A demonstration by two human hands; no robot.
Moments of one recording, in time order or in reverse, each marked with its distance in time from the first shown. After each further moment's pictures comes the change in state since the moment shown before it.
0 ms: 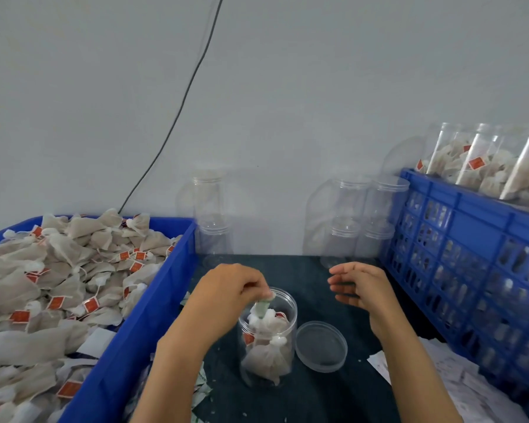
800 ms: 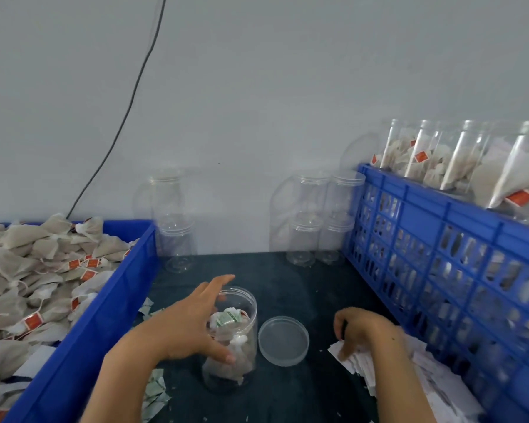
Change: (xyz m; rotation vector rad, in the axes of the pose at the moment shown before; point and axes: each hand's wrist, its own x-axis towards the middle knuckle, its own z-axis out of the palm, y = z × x) left_hand -0.001 -0.014 0.018 -0.016 -0.497 -0.097; right_hand 0.006 0.029 -0.056 -1.418 -0.504 0.374
